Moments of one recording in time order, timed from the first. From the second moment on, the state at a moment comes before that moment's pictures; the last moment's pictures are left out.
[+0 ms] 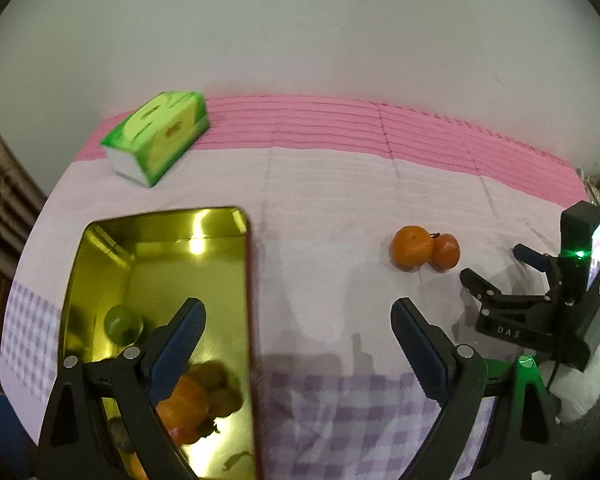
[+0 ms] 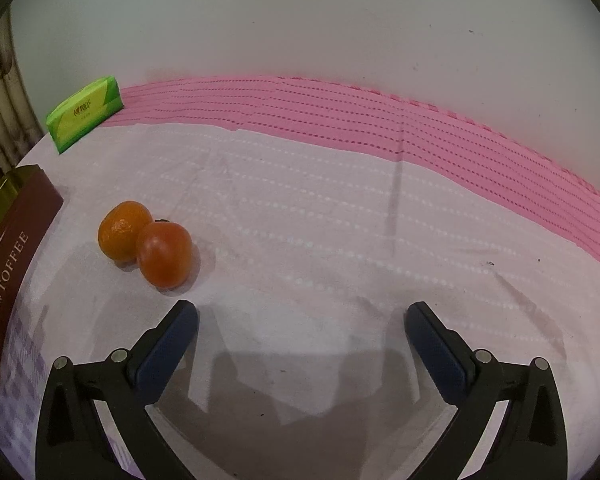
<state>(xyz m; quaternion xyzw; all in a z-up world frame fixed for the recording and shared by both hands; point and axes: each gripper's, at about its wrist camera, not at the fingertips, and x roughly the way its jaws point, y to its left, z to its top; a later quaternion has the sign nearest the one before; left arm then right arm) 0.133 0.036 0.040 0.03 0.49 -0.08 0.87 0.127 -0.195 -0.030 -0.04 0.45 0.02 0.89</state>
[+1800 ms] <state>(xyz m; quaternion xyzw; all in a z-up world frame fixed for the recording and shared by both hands) 0.194 -0.057 -0.022 0.08 0.54 -0.25 0.80 0.129 -0.194 -0.031 -0.04 0.45 0.02 0.89</state>
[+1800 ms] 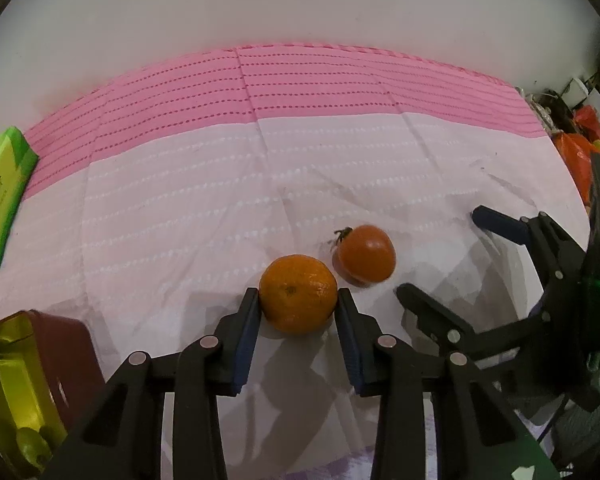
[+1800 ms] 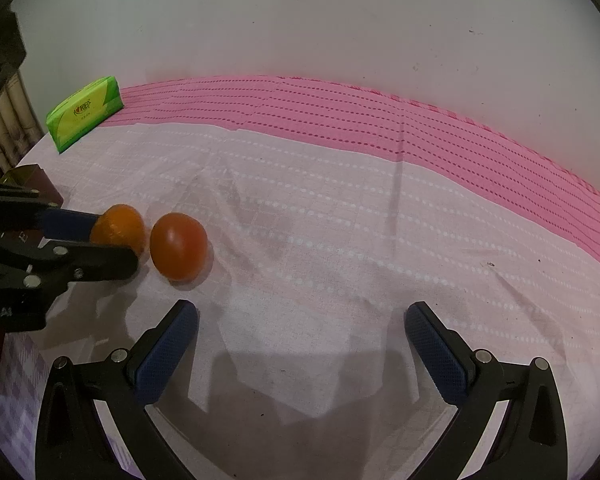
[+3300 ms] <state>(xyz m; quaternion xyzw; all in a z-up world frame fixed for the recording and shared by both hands) 0.100 0.131 0.050 -0.03 0.52 -0.04 0.86 0.129 -0.194 -0.031 -0.04 0.45 0.02 0.89</state>
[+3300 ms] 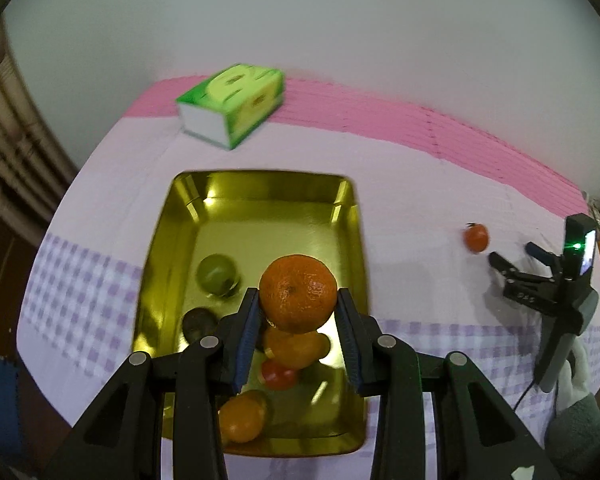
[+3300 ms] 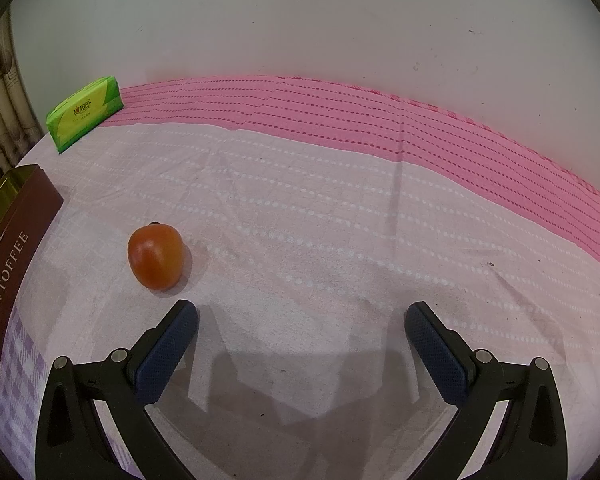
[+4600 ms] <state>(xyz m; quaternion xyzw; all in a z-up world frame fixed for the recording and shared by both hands) 0.081 0.160 -0.010 -0.03 0.57 -0.01 0.82 0.129 -0.194 -0.031 -0.04 0.45 0.02 0.89</state>
